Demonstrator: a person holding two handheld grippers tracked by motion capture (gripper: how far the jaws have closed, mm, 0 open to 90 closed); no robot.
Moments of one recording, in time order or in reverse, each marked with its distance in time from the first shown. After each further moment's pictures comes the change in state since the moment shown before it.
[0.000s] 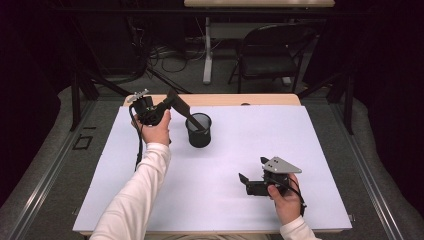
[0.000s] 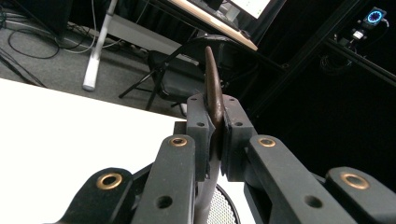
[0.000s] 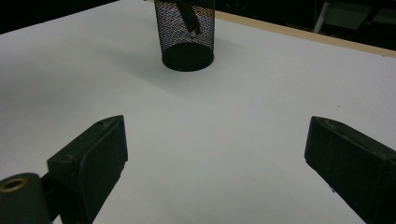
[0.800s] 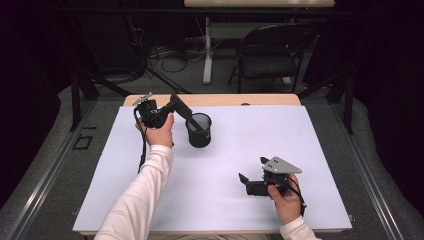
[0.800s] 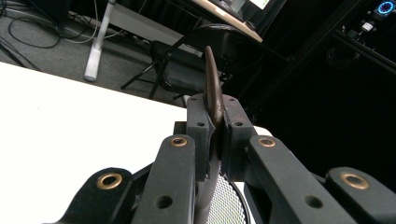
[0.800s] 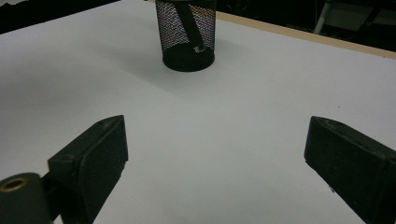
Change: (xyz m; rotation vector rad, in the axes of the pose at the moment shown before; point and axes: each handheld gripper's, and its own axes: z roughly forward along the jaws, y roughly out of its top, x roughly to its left) left arm 0.005 -0.012 0.010 0.024 0.013 -0.012; right arm 0.000 0.000 0.000 -0.001 0.002 -0.002
